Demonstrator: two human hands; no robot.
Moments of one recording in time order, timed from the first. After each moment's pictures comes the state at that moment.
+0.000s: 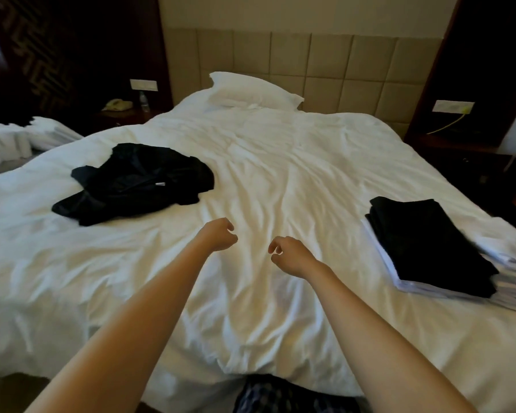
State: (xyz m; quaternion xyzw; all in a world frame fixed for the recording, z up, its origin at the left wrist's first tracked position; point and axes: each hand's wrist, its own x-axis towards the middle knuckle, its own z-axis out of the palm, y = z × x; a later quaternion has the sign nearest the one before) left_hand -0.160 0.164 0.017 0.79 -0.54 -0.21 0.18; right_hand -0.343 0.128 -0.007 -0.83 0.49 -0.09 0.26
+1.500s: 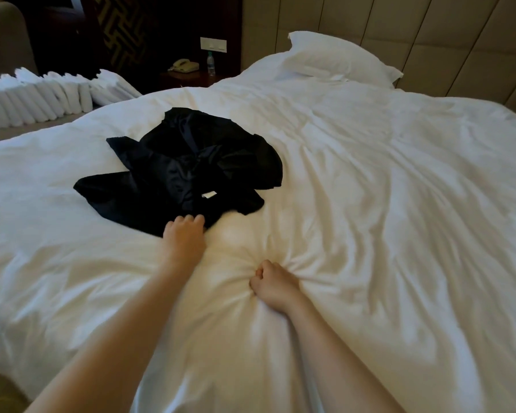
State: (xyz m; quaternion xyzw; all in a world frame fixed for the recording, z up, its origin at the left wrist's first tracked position) left_hand 0.046 0.089 -0.098 0.89 -0.44 0.11 0.02; right_hand -0.133 0.035 -0.114 -0.86 0.43 0.01 0.27
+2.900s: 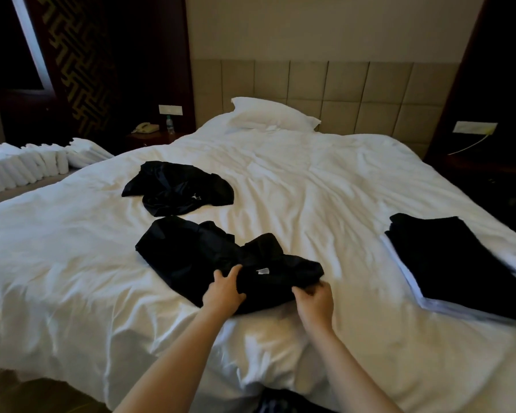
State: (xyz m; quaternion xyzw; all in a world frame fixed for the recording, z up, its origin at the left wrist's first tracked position) left_hand -0.173 0.226 -0.055 0.83 -0.51 -0.14 0.15; right_hand -0.337 0.184 -0.069 -0.54 0.55 -0.48 0.42
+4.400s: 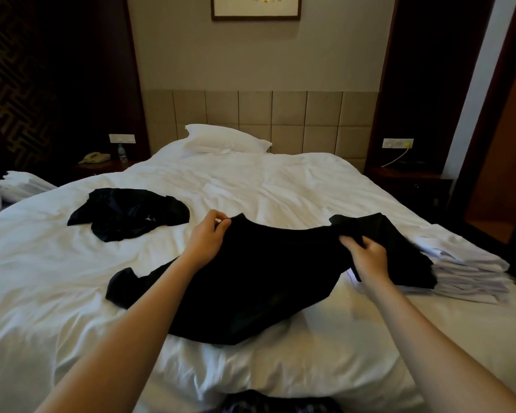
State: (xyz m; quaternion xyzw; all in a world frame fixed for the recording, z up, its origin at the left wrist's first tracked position) left_hand -0.225 0.210 0.060 0.65 -0.59 -0.17 0.45; right_hand -0.503 0.160 0.017 -0.48 0.51 -0.57 0.42
